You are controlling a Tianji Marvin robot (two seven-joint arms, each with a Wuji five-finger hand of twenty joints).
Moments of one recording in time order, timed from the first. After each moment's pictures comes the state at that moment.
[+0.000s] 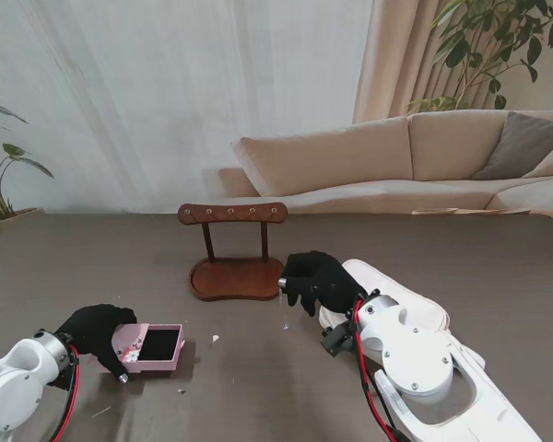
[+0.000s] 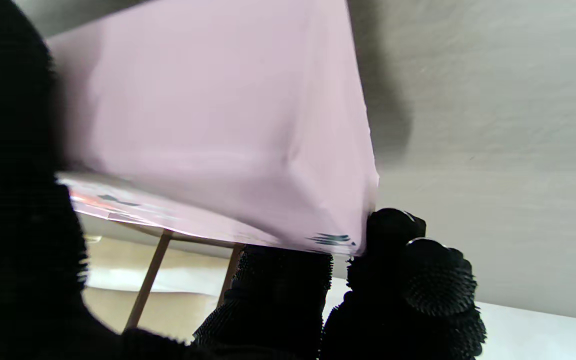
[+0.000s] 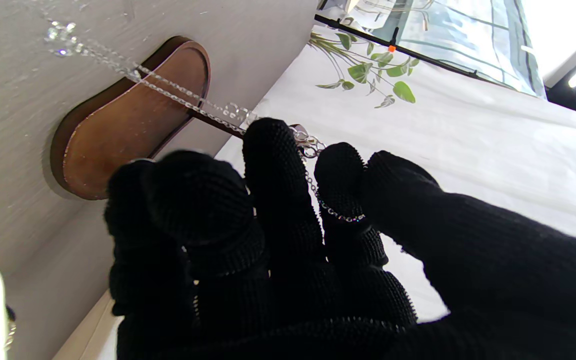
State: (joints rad) left arm 1.73 -1.01 -1.61 -1.48 0.89 -0.40 -0.18; right arm -1.58 -1.13 1.14 -1.91 -0.05 0.16 0.09; left_hand 0.62 -1.08 0.31 -0.22 0.69 0.27 0.60 0.45 0.98 0.21 0.13 1.11 0.90 0.45 0.78 1.54 0.55 0.43 1.62 0.76; right_hand 0.58 -0.61 1.25 -0.33 0.87 0.12 1.19 0.45 1.23 0.20 0.74 0.61 1.26 0.28 1.18 0.58 0.65 0.45 1.42 0.48
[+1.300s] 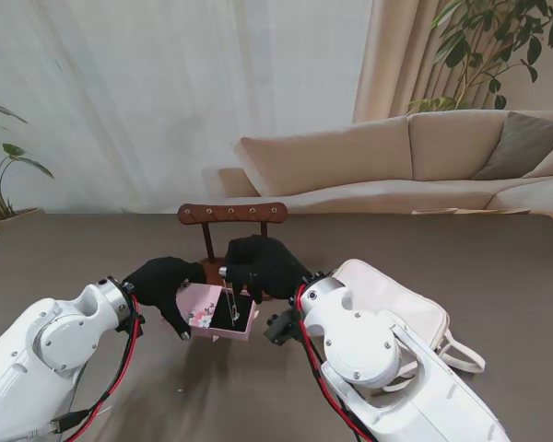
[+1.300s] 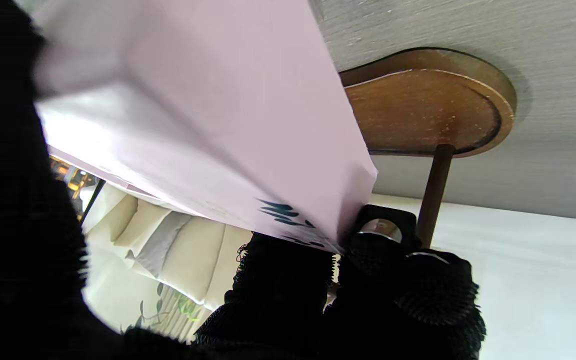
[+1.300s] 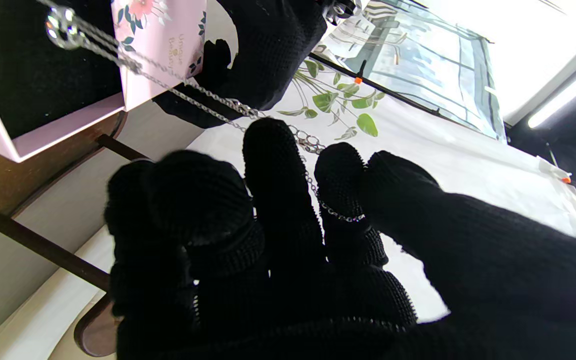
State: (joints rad) left arm 1.45 -1.02 -1.34 -1.47 0.70 -0.50 -0.20; right arm -1.39 -1.18 0.90 -1.93 -0.08 0.28 0.00; left_hand 0.63 -1.09 0.28 -0.21 0.69 0.30 0.75 0.58 1.07 0.21 0.13 1.15 0.99 0.37 1.04 1.54 0.61 0.41 1.69 0.79; right_hand 0.58 -0.61 1.25 -0.33 0.87 0.12 1.19 0.45 1.23 0.20 0.74 0.61 1.26 0.28 1.18 0.58 0.65 0.45 1.42 0.48
